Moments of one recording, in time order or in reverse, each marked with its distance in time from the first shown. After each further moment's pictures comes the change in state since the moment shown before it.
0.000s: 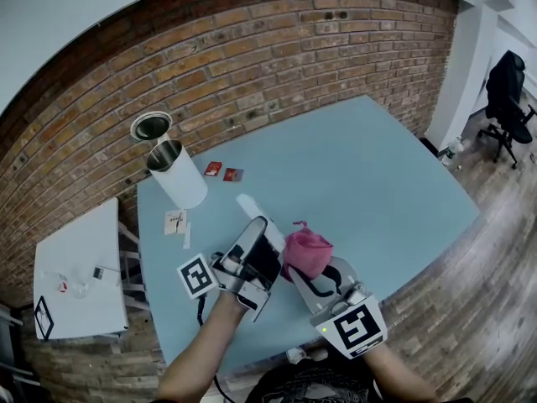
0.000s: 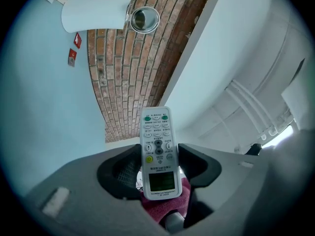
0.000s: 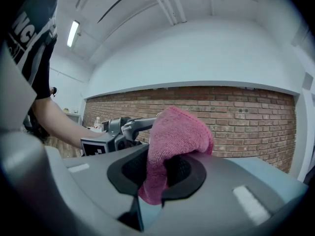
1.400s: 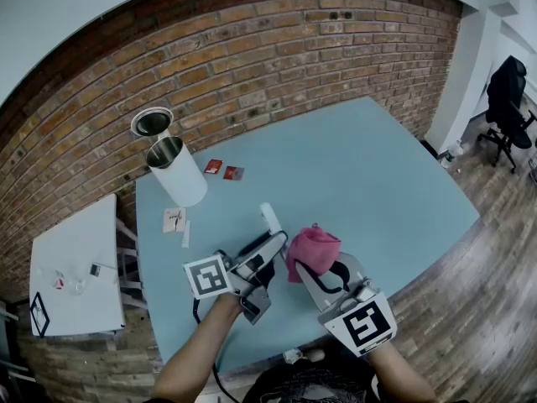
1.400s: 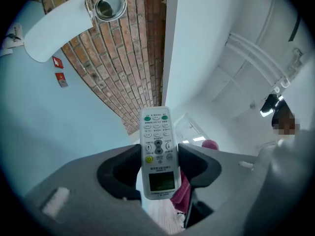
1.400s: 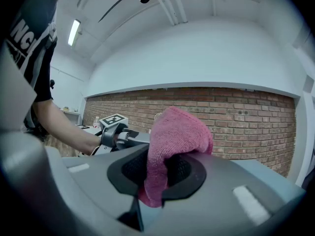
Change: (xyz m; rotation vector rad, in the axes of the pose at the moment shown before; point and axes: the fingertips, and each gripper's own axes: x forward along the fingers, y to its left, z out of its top) left arm -0.011 0.037 -0.031 0.289 0.282 0.231; right arm -0.002 -0.012 0.007 -0.013 -0.008 -0.002
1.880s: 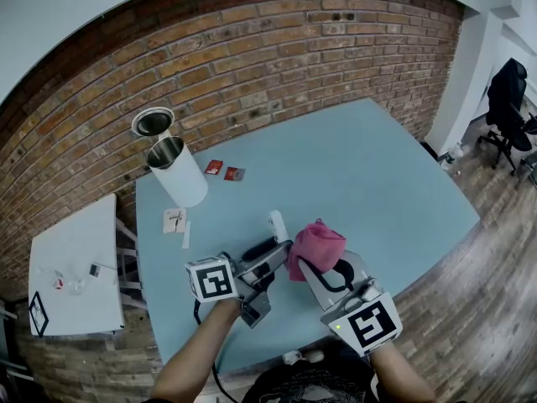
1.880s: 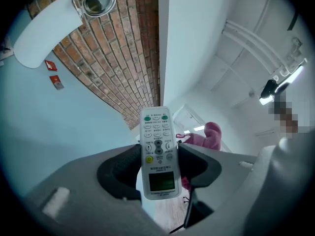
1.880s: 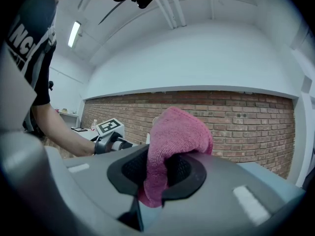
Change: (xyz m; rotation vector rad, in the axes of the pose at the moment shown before) left arm -0.002 0.008 -0.012 0.144 0.116 0.046; right arm 0.002 -0.008 0.014 0.010 -0.047 -0.018
